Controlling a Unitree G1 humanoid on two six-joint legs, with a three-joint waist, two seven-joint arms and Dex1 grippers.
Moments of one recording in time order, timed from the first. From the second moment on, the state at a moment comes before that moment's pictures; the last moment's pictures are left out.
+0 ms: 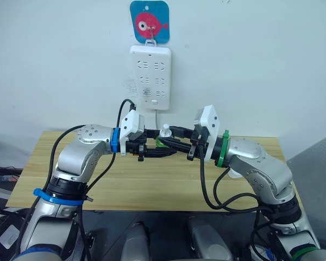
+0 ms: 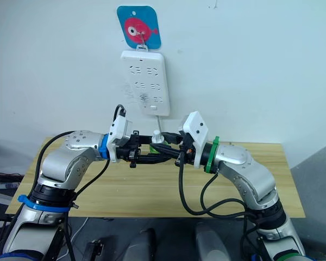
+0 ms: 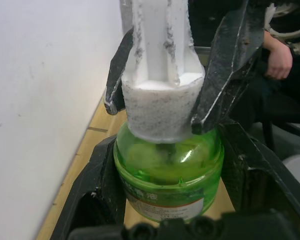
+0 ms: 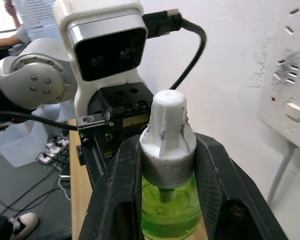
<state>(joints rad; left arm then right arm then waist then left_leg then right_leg) -0.57 0.62 -0.13 -0.07 -0.49 0.50 -1.25 -0.52 -0.36 0.22 -0.43 0.50 0.67 0.72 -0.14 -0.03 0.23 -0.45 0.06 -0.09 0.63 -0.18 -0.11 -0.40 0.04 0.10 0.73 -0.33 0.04</state>
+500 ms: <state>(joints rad) -0.59 0.64 -0.14 -0.07 -0.48 0.48 -1.27 -0.73 -0.49 0.23 -0.17 0.49 0.56 1.11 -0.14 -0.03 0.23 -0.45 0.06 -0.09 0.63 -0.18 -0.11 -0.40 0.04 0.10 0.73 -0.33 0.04</state>
